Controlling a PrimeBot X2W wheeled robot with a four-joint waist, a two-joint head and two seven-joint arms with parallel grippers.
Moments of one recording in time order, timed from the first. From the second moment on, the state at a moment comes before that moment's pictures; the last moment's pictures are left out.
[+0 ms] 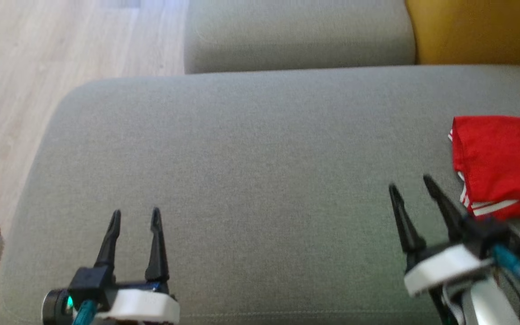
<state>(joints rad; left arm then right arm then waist) 0.14 0.05 -0.21 -0.03 -0.13 0.15 -0.26 -0.07 -0.05 -0.02 0.22 0.07 0.13 -0.25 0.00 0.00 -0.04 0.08</state>
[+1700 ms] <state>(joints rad) 0.21 0.06 -0.18 0.14 -0.37 0.05 -0.21 0.11 -0.04 -0.05 0.23 0.38 0.13 -0.19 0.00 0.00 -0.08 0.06</state>
